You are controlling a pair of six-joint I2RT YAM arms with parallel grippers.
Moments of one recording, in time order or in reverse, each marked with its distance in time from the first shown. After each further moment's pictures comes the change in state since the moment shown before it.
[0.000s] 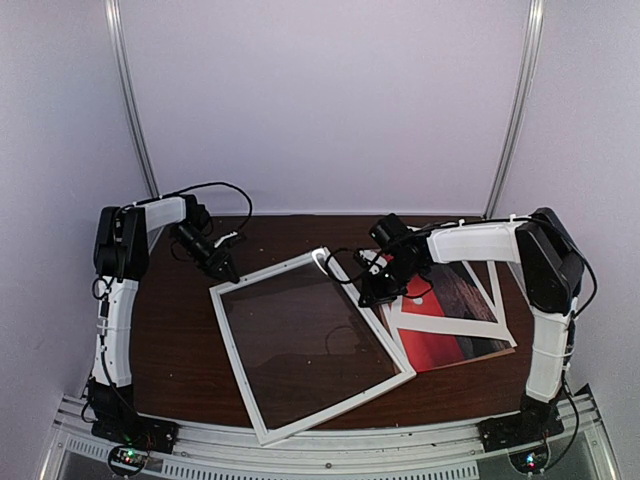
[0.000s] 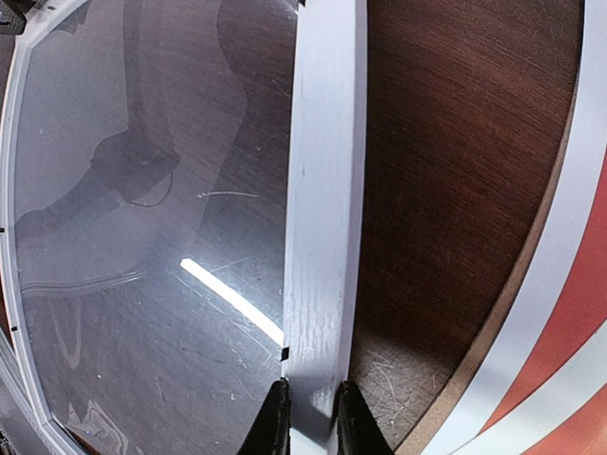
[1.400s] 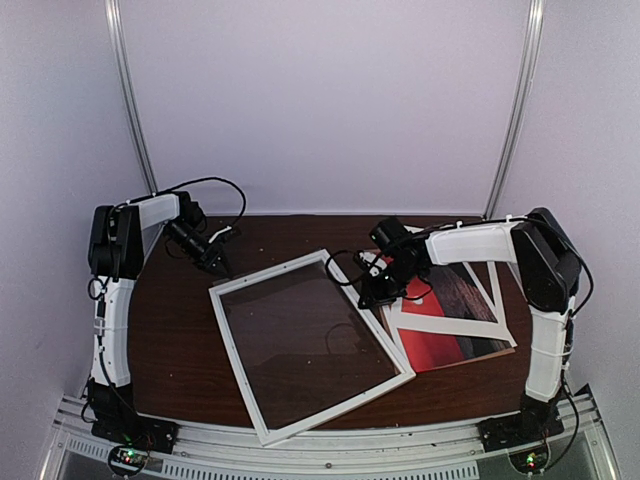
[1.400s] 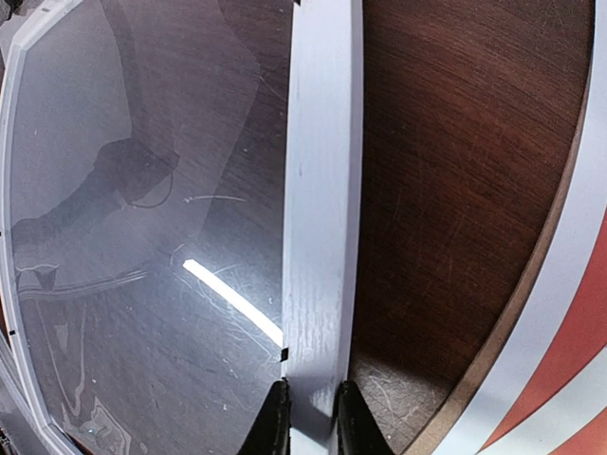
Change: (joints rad) left arm 0.026 -0.031 -0.016 -0.031 0.058 0.017; right arm -0.007 0.021 -0.008 0.025 -0.016 -0.001
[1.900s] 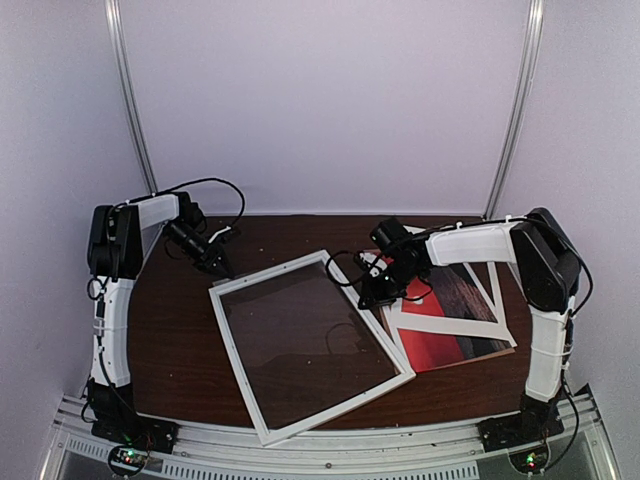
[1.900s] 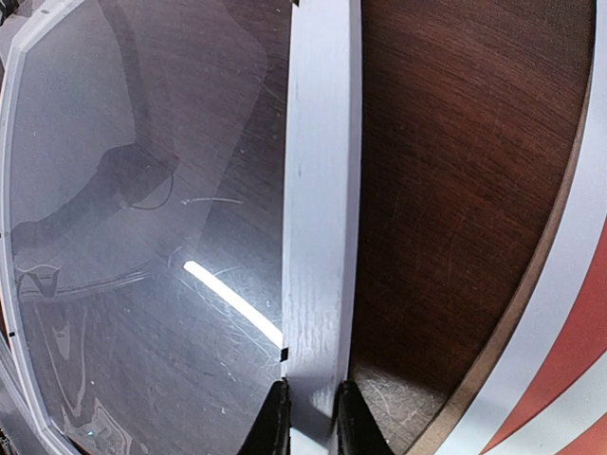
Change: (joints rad) left arm 0.000 -0.008 -0.016 -0.007 0.025 -0.038; right arm -0.002 0.002 -0.010 0.017 -0.004 0.001
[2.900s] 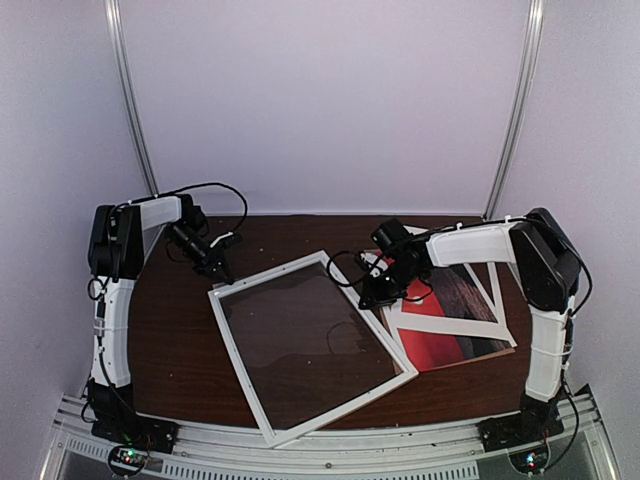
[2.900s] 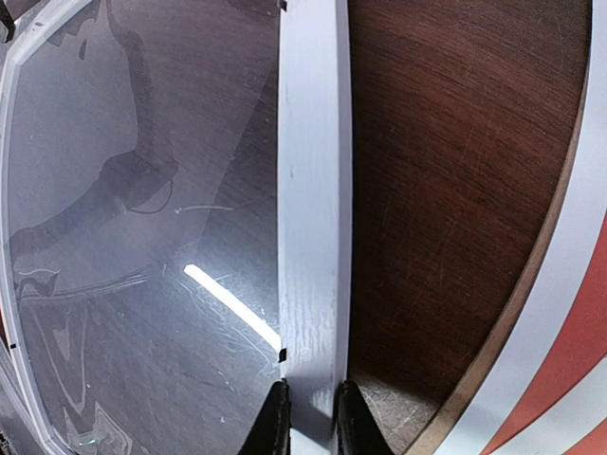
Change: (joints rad) left arm -0.018 -0.007 -0.032 -0.005 -0.044 -0.017; right arm -0.006 0.003 -0.013 0.023 -0.002 0.000
